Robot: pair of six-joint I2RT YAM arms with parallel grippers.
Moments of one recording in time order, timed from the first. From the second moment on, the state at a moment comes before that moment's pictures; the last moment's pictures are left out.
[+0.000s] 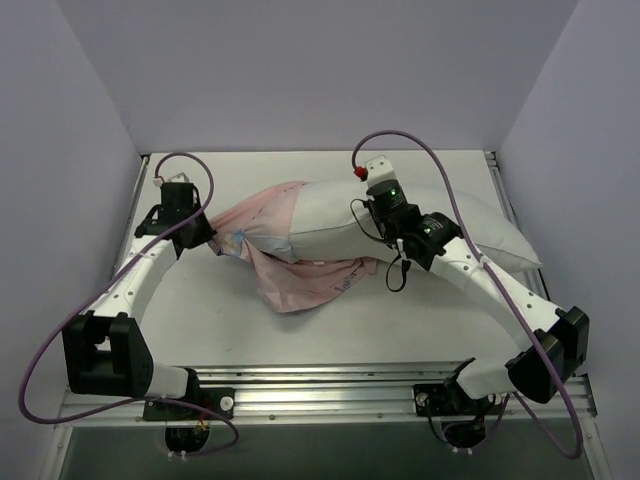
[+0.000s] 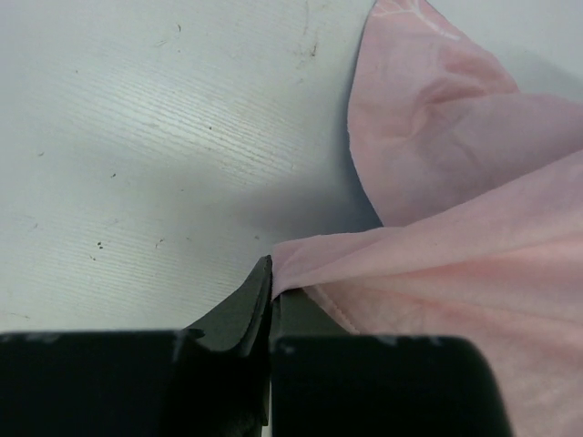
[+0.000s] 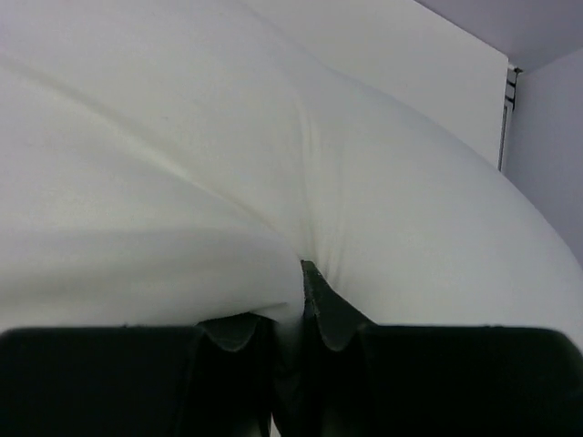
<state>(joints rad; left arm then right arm) -0.09 1.39 1.10 -0.51 -0.12 -0.50 0.68 1.38 1.28 -0.56 0.59 -0.05</state>
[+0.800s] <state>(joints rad) 0.01 1.56 1.46 -0.61 -0.15 -0.50 0.38 1.27 1.36 -0.76 0.31 0.05</state>
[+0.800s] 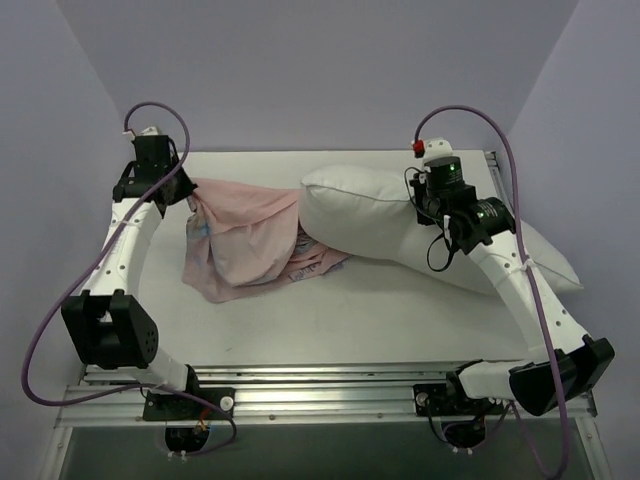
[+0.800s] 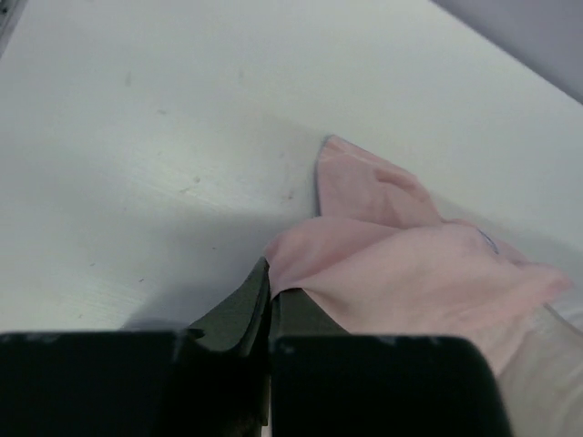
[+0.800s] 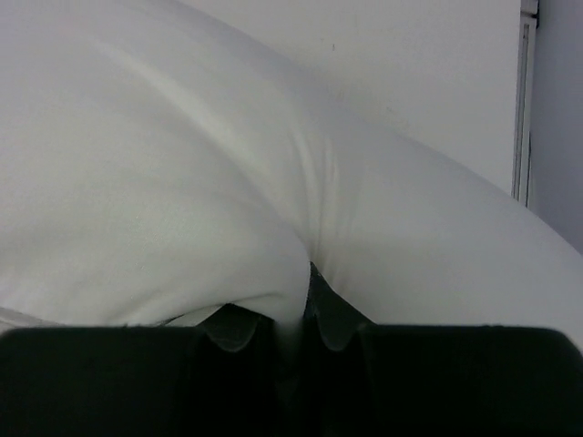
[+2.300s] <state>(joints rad) -0.30 1.74 1.84 -0.66 0.00 -0.41 0.39 1.60 1.56 -0.55 0.03 0.13</state>
